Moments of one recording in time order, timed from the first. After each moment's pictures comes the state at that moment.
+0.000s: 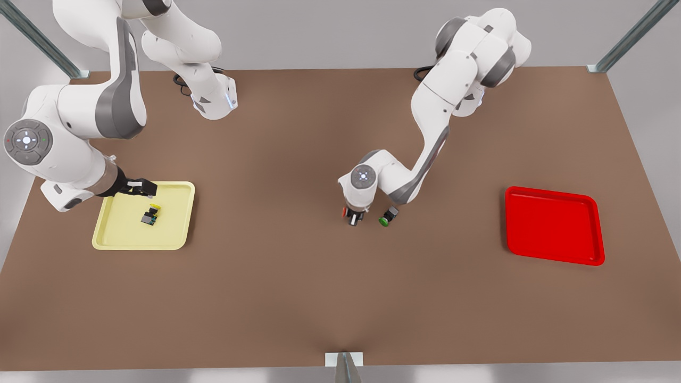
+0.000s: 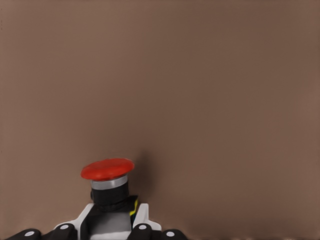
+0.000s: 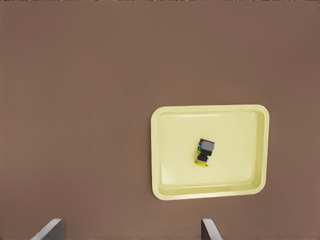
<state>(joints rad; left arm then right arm) -0.57 0.71 -0.18 -1.62 0.14 2.33 1.07 -0.02 0.18 0.10 -1.44 -0.11 1.48 0.11</state>
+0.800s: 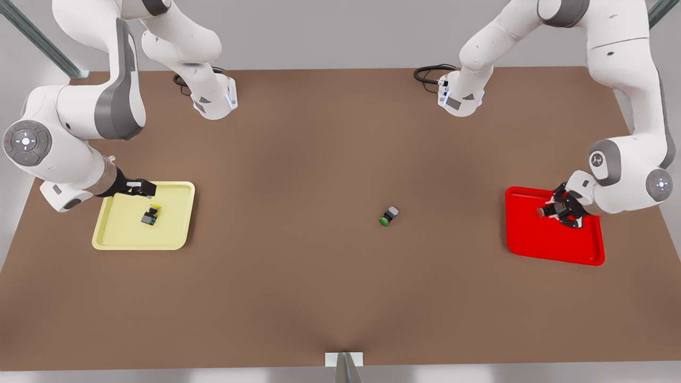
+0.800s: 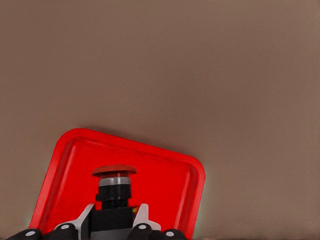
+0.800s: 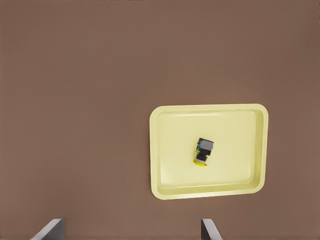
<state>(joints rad) 0.75 0.34 -0.50 -1.86 0.12 1.95 1.64 -0.02 0.18 0.10 -1.44 -0.11 1.48 0.11</state>
